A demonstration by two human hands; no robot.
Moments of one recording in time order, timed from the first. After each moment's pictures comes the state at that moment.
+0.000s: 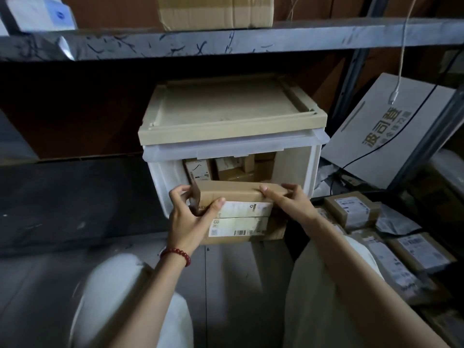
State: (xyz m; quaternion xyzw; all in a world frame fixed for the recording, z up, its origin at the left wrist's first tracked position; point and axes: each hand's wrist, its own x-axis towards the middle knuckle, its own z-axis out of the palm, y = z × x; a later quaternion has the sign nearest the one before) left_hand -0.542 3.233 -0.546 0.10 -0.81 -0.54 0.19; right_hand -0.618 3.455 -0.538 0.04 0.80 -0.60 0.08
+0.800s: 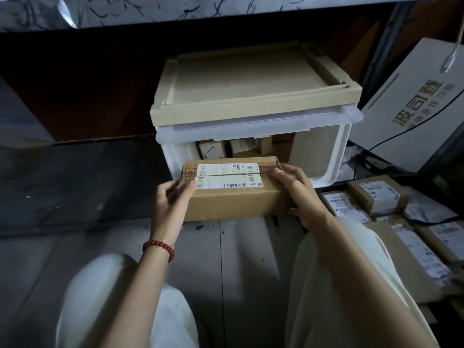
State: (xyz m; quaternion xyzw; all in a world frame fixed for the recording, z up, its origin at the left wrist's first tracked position) left_hand -0.536 3.175 -0.550 0.24 -0.72 -0.64 0.15; right_hand -0.621 3.411 -0.554 0.07 0.70 -0.71 0.11
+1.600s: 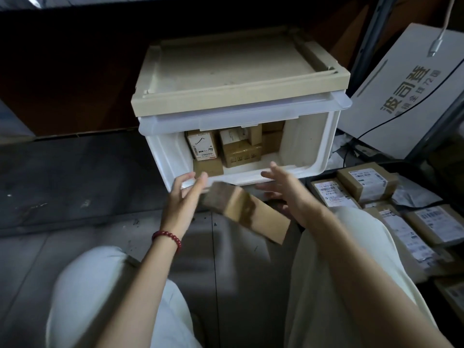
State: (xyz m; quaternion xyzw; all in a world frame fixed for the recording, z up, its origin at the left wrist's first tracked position) left_hand -0.552 3.198 -0.569 0.19 -0.78 -0.59 0.07; right_hand -0.619 3.420 -0.567 0.07 0.72 -0.65 0.23
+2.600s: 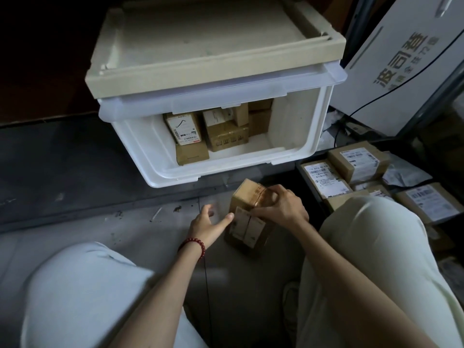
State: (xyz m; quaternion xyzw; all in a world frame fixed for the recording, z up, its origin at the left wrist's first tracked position) left_hand -0.564 3.248 -0.674 0.19 -0.85 -0.46 -0.16; right_hand -0.605 3.444 -0.631 0.09 0.93 -0.31 0.16
